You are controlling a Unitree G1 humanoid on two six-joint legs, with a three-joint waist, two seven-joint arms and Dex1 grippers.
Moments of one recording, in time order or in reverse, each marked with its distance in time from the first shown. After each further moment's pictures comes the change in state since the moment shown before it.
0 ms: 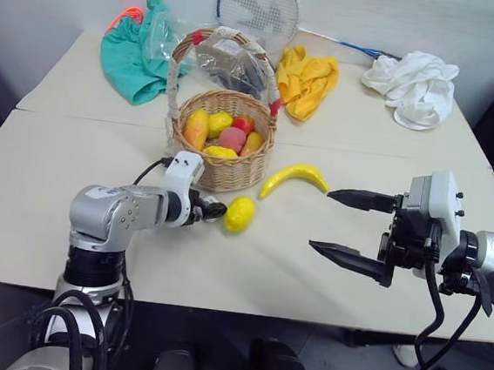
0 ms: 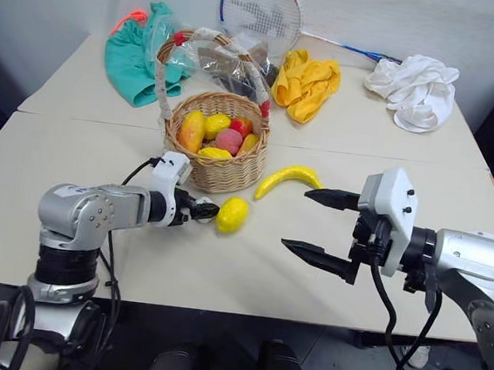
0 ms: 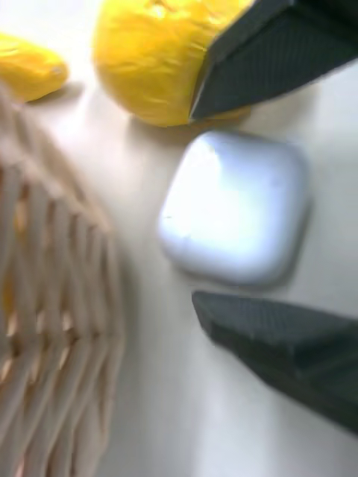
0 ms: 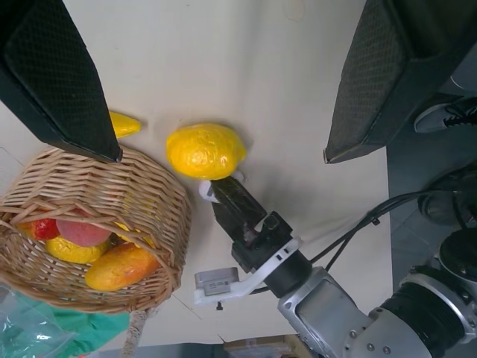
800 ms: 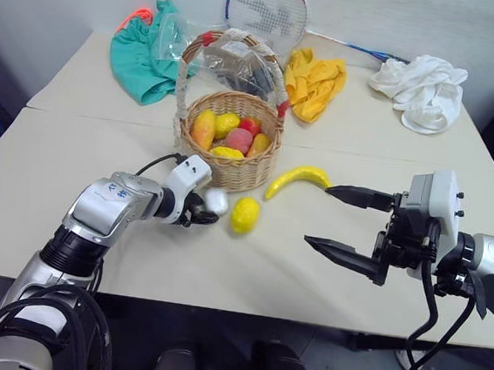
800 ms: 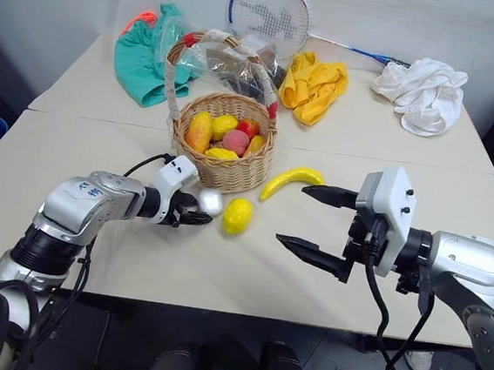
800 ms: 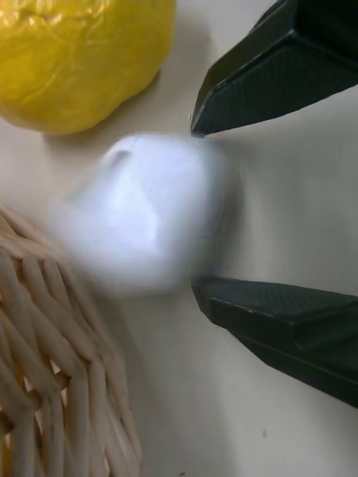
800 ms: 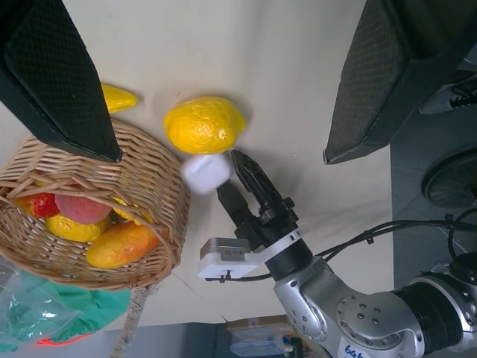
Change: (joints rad) left arm -0.061 0.204 -0.296 0.157 0.134 -0.329 -0.333; right arm 0.006 0.029 0.000 -0.036 0.034 -0.001 -0.075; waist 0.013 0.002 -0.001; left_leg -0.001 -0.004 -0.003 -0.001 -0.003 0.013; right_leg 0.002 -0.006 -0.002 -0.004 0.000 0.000
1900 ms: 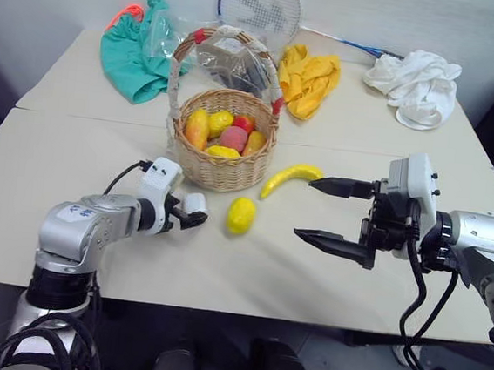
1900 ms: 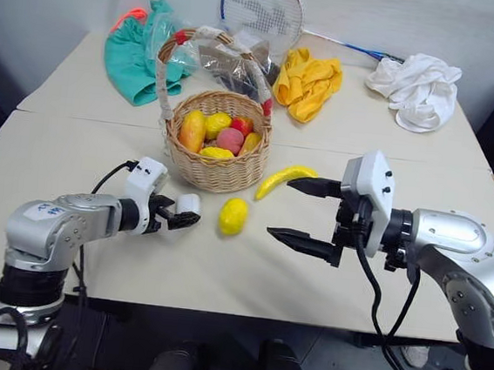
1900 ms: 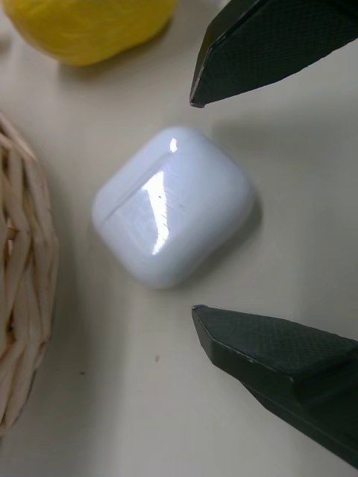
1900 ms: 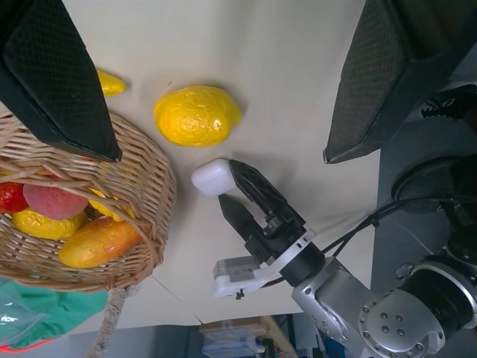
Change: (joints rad) left arm 0.174 -0.179 0.352 -0.224 -0.046 0.237 0.239; right arm -0.165 0.025 0.152 0.134 -0.067 -0.021 0.104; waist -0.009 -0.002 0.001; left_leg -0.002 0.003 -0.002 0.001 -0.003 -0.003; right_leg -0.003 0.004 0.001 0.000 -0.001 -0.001
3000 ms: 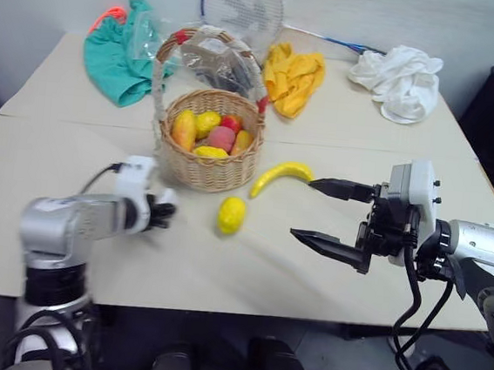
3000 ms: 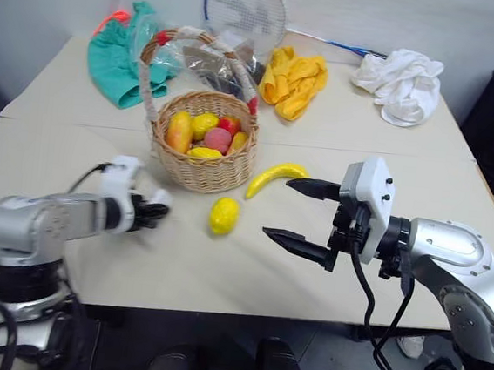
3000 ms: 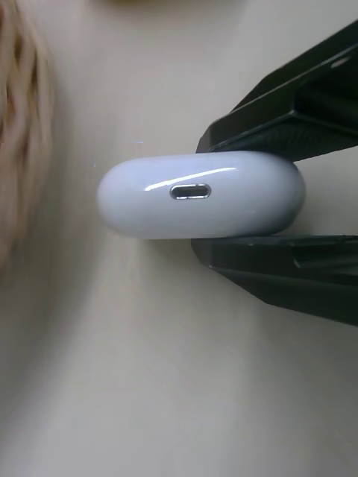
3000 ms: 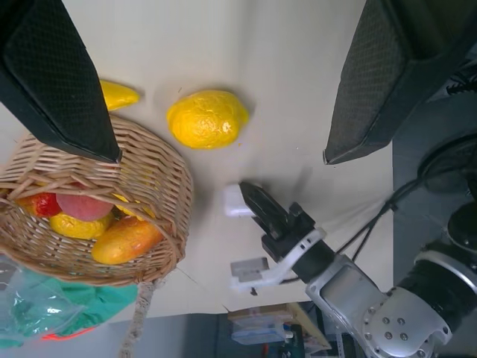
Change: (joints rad) left arm 0.054 0.103 0.259 0.004 0.038 0.177 0.085; right arm 0.039 0.033 -0.025 -0.056 0.028 -0.003 -0.061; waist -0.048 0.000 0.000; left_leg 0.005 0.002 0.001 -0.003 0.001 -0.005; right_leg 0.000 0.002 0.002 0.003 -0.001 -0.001
